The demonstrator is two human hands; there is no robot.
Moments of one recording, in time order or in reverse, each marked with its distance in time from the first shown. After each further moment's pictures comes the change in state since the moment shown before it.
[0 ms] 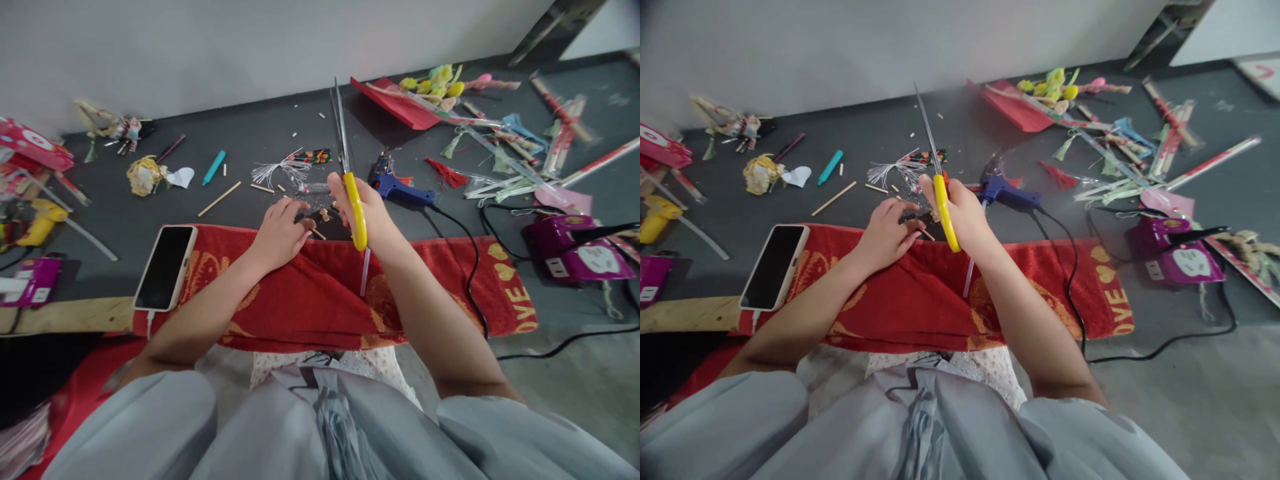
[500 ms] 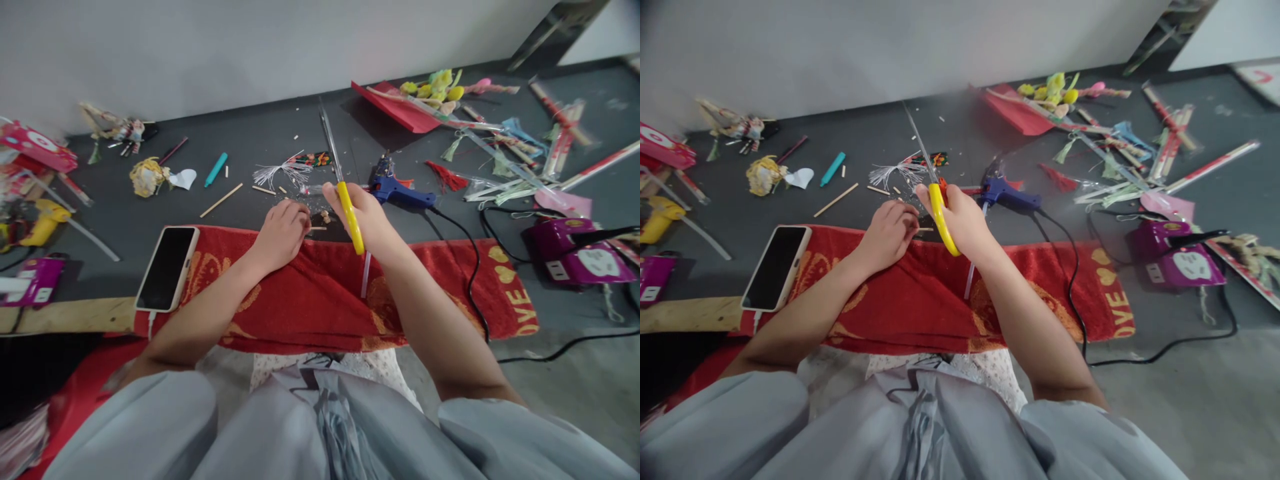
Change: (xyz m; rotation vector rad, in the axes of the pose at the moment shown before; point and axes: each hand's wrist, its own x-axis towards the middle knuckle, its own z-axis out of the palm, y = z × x) left_hand 0.001 -0.003 0.003 -0.101 0.091 -0.001; right_hand -0.006 -0.017 -0.009 -0.024 -0.042 0.080
